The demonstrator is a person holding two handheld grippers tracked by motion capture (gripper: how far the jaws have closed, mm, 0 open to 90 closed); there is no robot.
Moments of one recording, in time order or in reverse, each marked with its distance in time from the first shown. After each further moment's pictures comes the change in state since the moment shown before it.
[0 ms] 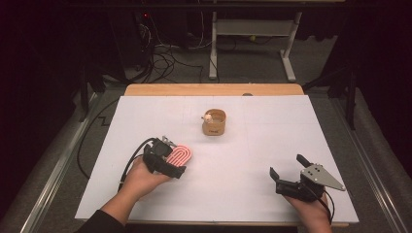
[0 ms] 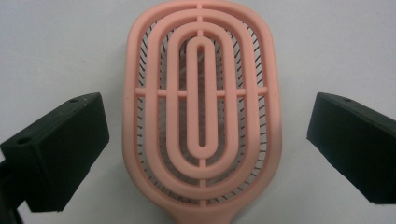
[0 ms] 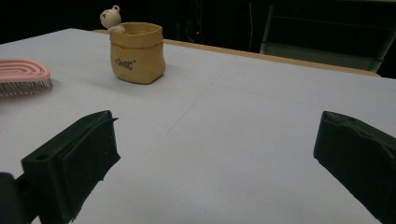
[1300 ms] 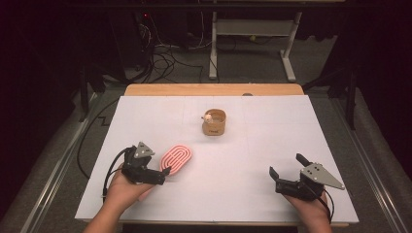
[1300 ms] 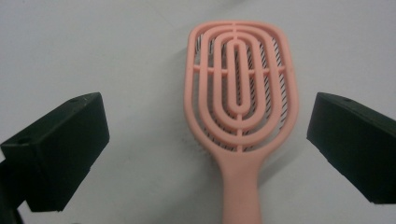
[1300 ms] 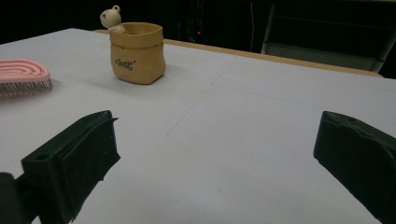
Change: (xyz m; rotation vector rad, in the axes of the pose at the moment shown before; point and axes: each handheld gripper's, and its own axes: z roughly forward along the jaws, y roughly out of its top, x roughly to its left) left arm 0.010 -0.046 -0.034 -0.249 0.061 -0.009; right arm -0.001 0.001 0.002 0.000 0.005 -0.002
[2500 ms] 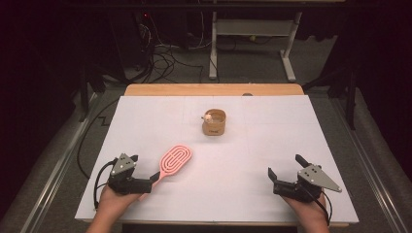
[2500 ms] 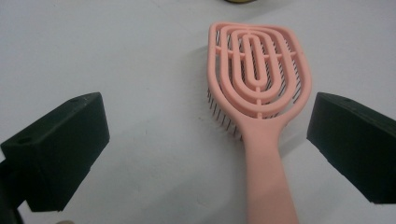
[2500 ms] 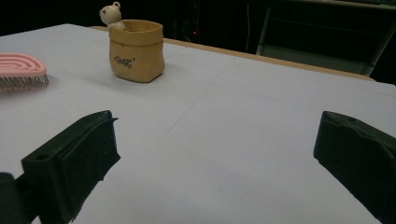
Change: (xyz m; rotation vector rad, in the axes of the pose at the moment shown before) left arm 0.020 -0.060 -0.007 -0.195 -0.020 -0.054; right arm 0.007 -0.001 -0.001 0.003 -0.025 -0.029
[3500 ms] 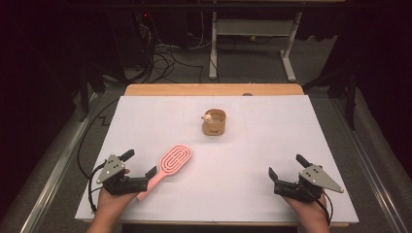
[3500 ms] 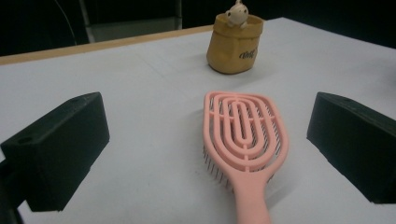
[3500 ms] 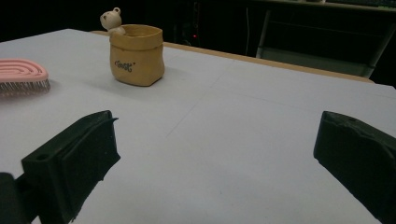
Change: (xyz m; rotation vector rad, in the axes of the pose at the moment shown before) left arm 0.001 -0.003 -0.015 -0.255 -0.019 -0.016; right arm -0.001 0.001 -0.002 -0.014 0.001 0.007
